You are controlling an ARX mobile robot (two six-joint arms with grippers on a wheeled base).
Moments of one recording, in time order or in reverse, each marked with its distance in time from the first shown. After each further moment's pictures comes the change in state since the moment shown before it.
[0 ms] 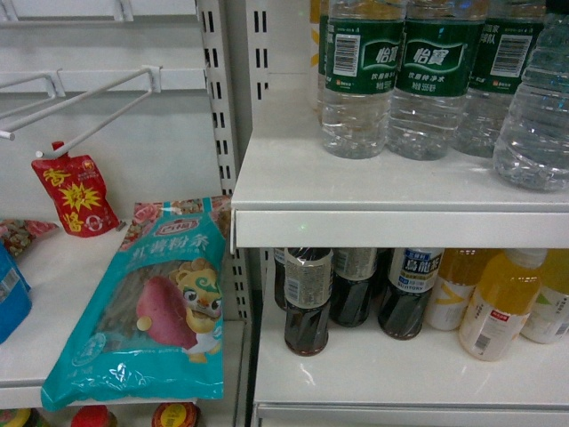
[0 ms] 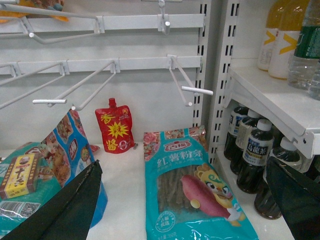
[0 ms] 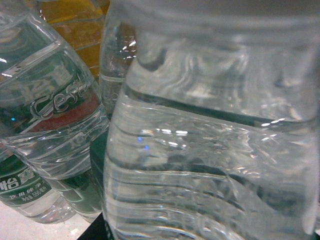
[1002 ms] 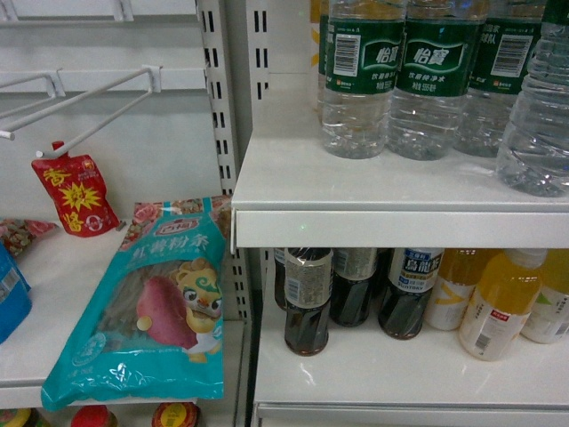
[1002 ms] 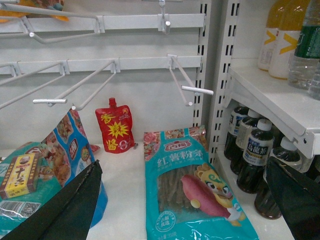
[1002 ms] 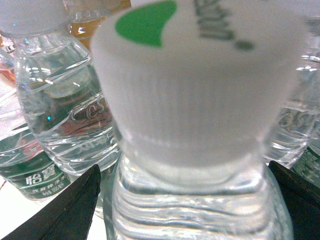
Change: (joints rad) left arm 0.000 0.000 0.000 0.000 0.000 0.000; right arm 0.006 -0.056 -0.006 -0.034 0.002 -0.027
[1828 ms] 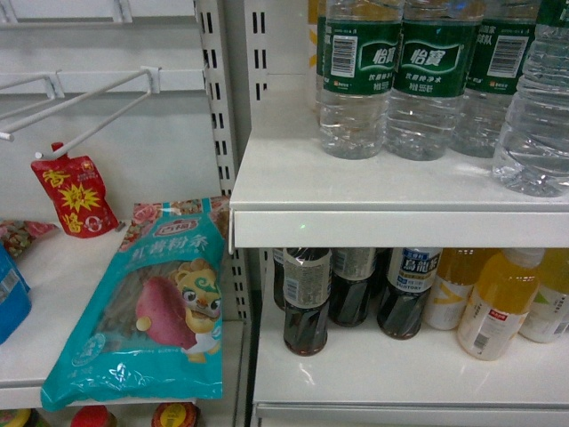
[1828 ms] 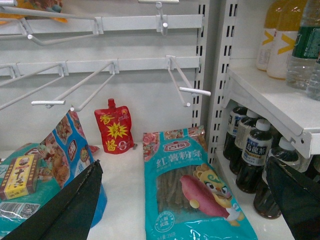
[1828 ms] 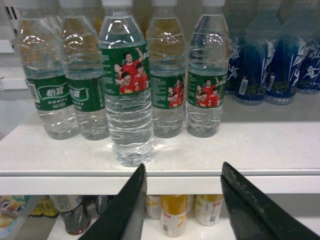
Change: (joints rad) left arm 0.000 0.000 0.000 0.000 0.001 0.000; right arm -0.149 -1.021 -0.647 -0.167 -0.025 -0.078
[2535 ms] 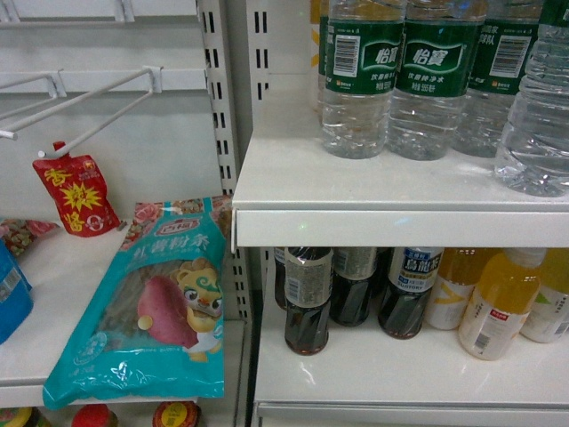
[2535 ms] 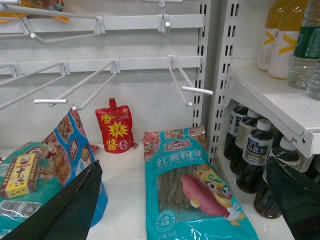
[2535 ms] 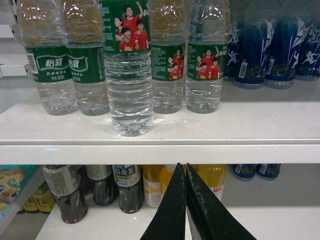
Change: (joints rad) left arm 0.000 0.000 0.000 0.000 0.000 0.000; right arm 0.005 -0.346 -0.250 -0.056 -0.010 -0.007
